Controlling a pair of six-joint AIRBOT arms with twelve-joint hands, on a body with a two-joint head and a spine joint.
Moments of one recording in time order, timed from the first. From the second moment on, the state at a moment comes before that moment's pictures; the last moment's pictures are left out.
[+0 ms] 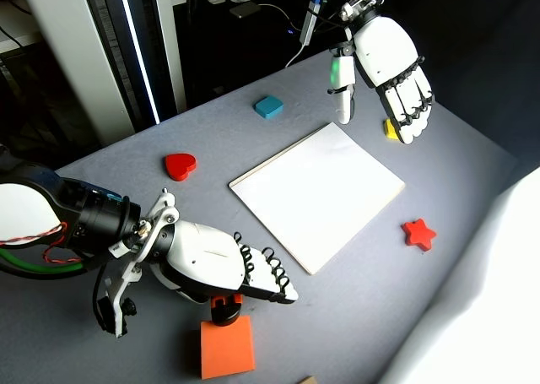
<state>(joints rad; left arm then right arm) 0.27 -0.85 0.61 -1.66 -0.97 2.59 -0.55 -1.07 1.29 -0.80 0.26 -0.85</state>
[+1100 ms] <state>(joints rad) 0.25 -0.85 0.62 -1.70 -0.97 2.58 -0.56 -1.13 1.37 -0.77 0.28 -0.85</state>
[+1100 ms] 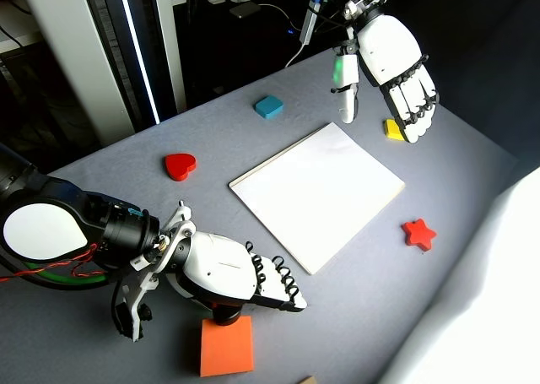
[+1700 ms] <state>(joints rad) 0.24 -0.85 0.59 -1.75 -1.05 2.57 -0.56 -1.14 1.37 -0.77 0.26 -0.85</state>
